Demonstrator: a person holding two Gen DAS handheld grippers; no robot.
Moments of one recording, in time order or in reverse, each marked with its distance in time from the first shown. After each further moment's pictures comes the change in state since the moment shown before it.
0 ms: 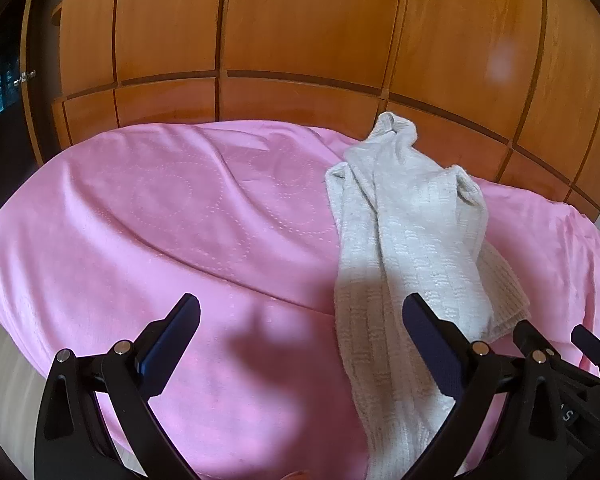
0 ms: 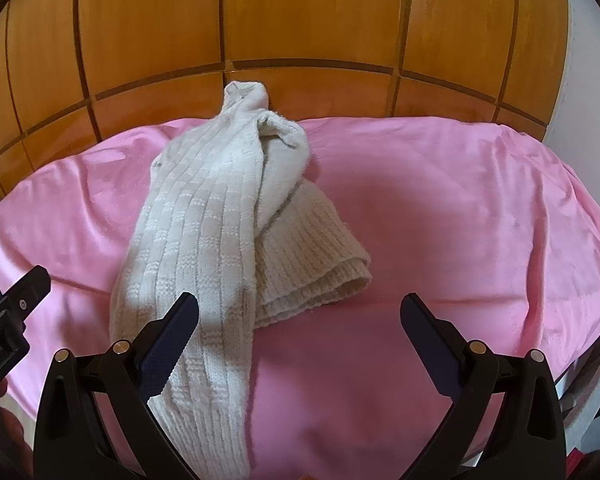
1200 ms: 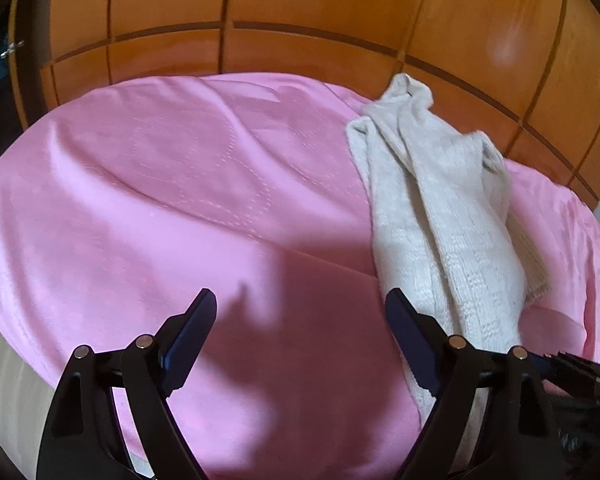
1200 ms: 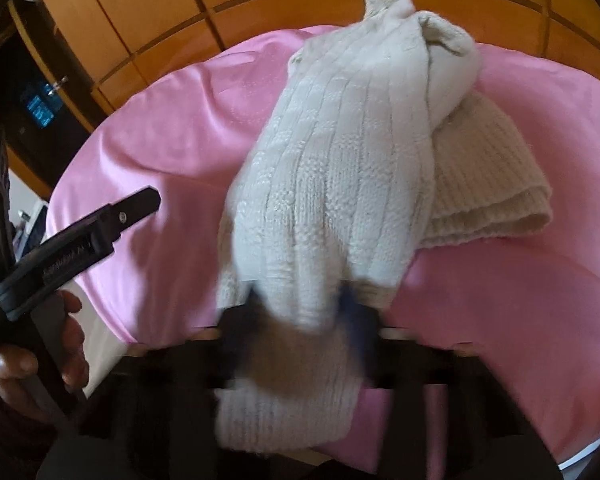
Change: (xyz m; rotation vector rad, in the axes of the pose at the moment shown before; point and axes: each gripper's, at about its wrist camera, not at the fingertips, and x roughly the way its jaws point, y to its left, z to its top) left arm 0.037 0.040 -0.019 -0.016 0.139 -0.061; right arm 0.035 0.042 -0.027 -0.157 0.288 0.464
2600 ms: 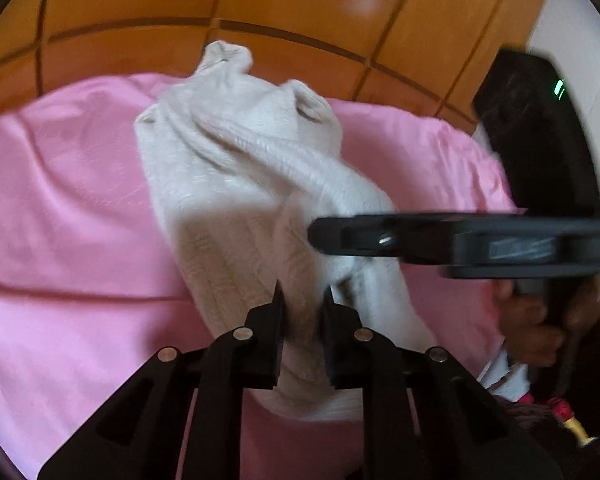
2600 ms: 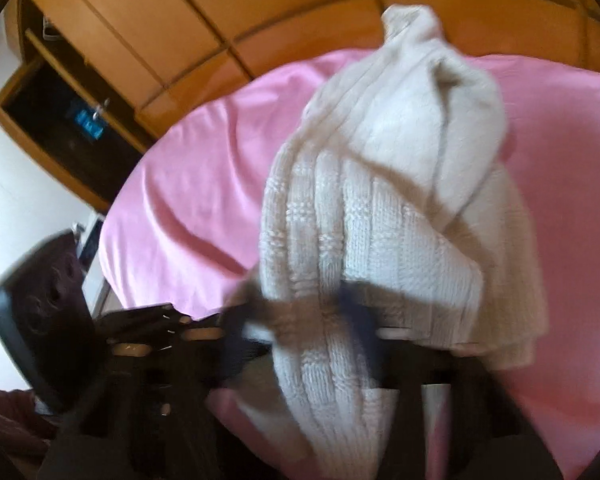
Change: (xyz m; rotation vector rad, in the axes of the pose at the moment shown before) left arm 0.016 -0.095 0.016 0.249 0.112 -0.481; right arm 0.002 -0.056 0.069 0.002 0.022 0.267
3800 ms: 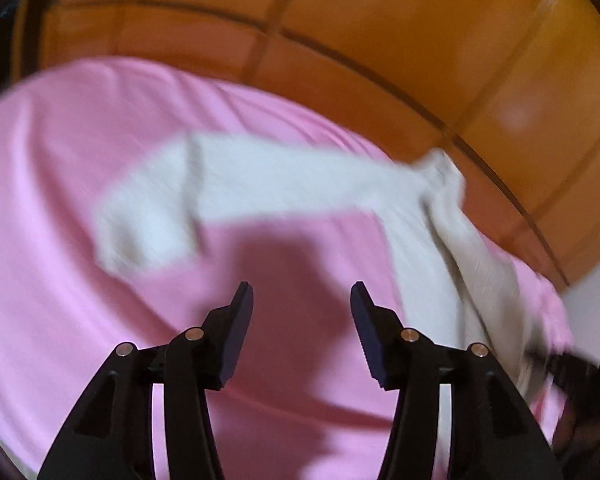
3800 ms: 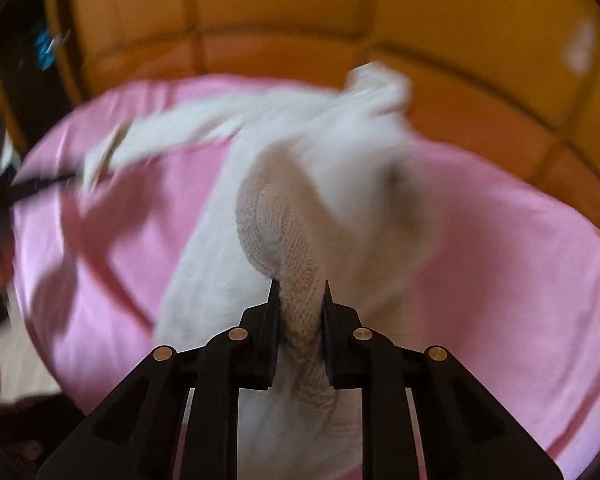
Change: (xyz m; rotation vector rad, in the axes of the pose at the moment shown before) left arm -0.042 0.169 0.039 -0.448 -0.170 0.255; right arm -0.035 -0.010 0.041 -0.225 -0.089 -0.458
